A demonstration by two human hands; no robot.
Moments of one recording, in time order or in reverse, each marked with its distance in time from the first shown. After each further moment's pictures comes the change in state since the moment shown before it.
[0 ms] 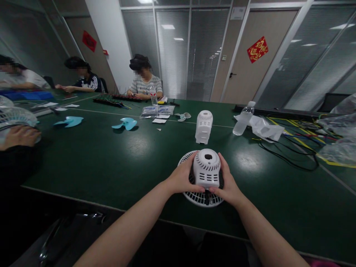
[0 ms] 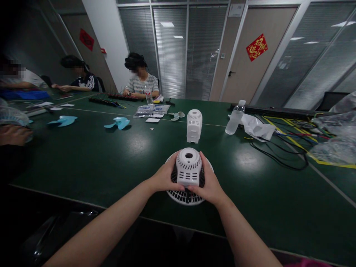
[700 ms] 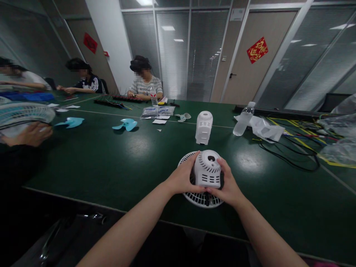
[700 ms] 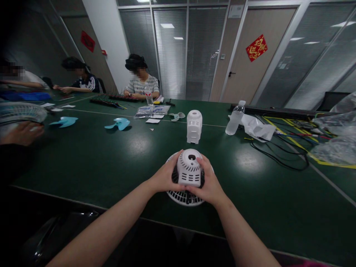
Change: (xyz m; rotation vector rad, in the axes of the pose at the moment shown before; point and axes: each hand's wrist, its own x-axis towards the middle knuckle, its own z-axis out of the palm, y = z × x) left_hand -0.001 0.009 -0.001 0.061 -0.007 -0.030; right_hand 0.001 -0.003 0.004 -0.057 0.067 -0.113
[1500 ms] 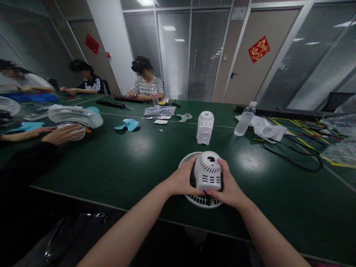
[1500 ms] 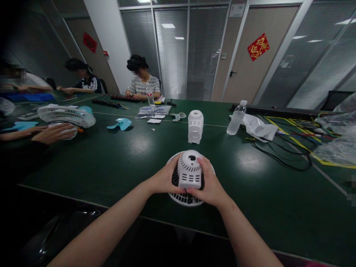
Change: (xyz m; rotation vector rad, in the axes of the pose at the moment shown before) left_hand -0.003 0.007 -0.007 -0.074 -0.040 0.022; right_hand -0.001 -0.004 -0.004 -0.059 -0.092 0.040
